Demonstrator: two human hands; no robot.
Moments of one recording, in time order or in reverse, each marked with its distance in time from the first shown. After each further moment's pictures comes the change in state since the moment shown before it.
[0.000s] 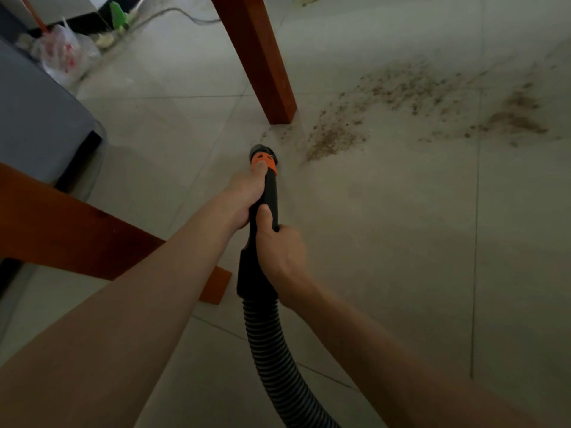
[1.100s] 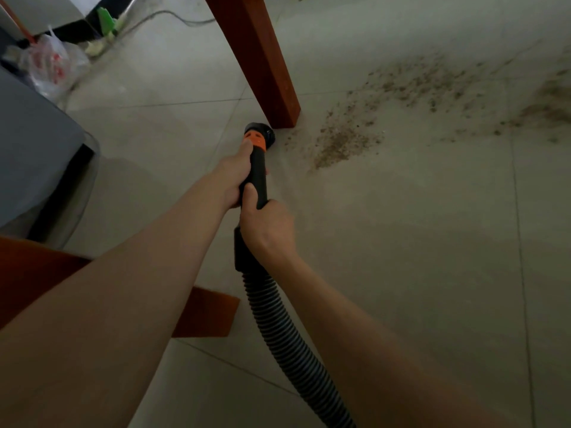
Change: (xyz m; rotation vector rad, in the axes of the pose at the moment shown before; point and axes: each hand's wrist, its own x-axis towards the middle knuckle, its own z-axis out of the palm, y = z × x) left_hand 0.061 0.034 -0.016 -0.115 -0.023 0.022; right_hand 0.079 -0.024 0.036 -0.106 0.080 -0.151
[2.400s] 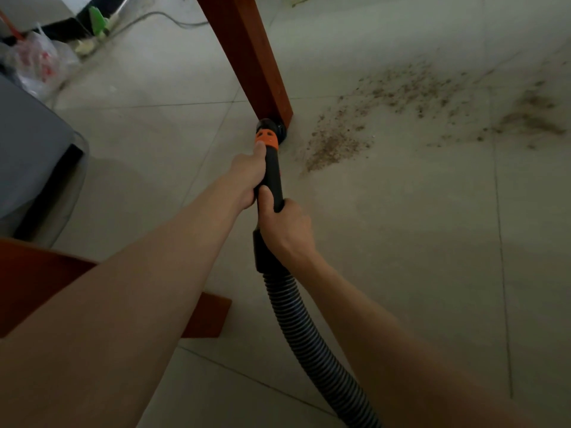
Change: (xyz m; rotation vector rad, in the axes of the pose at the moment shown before) left_hand 0.000 -0.002 0.028 0.053 0.004 0.059; right_hand -0.005 0.004 -0.037 -0.090 0.028 -0.031
